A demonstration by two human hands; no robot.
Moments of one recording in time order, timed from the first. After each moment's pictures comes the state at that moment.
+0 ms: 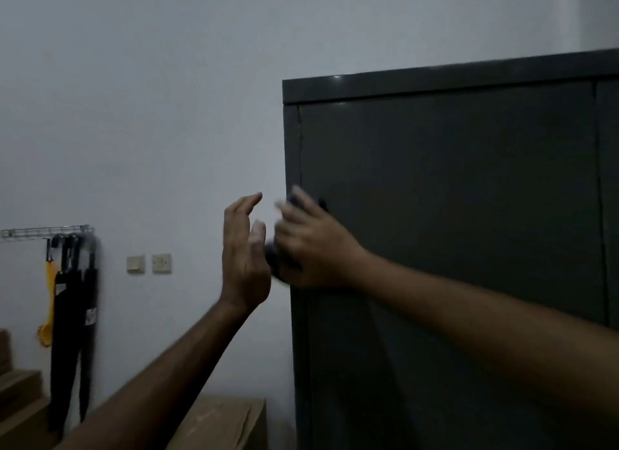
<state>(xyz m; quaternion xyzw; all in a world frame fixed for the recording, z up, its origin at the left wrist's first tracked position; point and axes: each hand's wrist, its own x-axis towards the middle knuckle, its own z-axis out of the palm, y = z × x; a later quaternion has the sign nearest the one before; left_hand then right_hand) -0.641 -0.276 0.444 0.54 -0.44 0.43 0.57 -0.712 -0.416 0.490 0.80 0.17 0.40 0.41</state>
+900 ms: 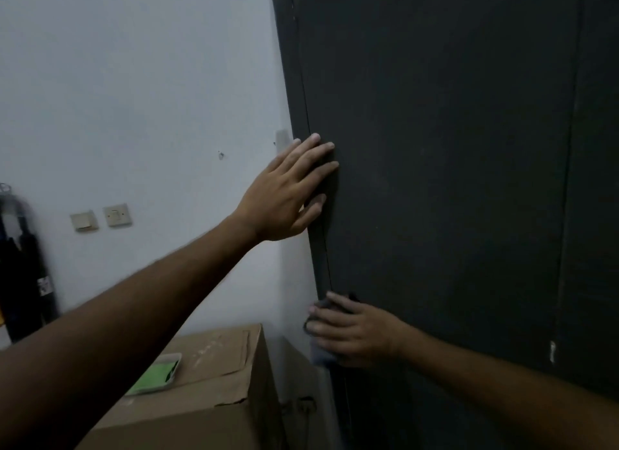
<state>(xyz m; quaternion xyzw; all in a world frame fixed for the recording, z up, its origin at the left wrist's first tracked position) -0.605 -0.269 0.431 0.55 -0.66 0.50 0.07 -0.728 -0.429 0.203 0.82 0.21 0.30 0.43</state>
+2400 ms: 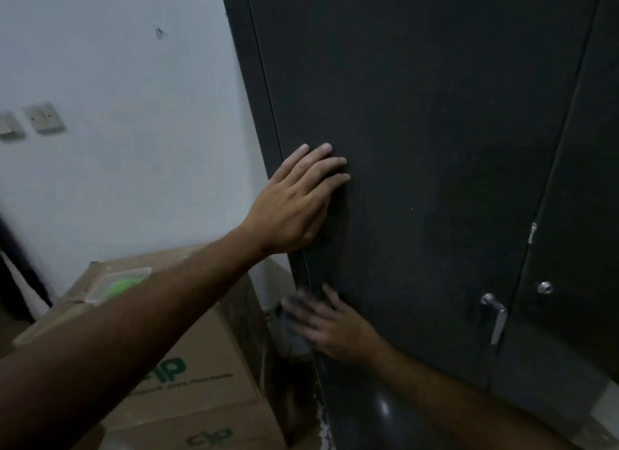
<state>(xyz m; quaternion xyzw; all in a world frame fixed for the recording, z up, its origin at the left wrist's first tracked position) -0.636 -0.307 0.201 0.55 -0.70 0.45 0.10 -0.731 -0.414 -0.065 0.89 0.09 0.36 0.28</state>
